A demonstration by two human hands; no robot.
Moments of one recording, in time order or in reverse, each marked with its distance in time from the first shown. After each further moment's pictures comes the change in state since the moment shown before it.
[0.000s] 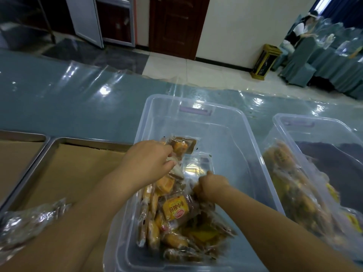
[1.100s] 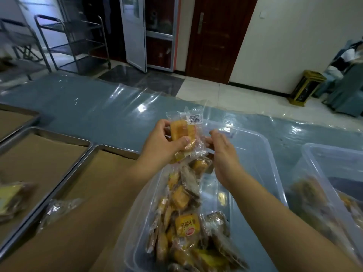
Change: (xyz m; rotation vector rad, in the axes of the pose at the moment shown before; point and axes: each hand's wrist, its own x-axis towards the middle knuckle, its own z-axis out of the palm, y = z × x) left_hand 0.021 0.003 -0.037 -0.963 0.421 -0.557; right_hand -0.022 -0.028 -0.118 1.775 0.339 -0.319
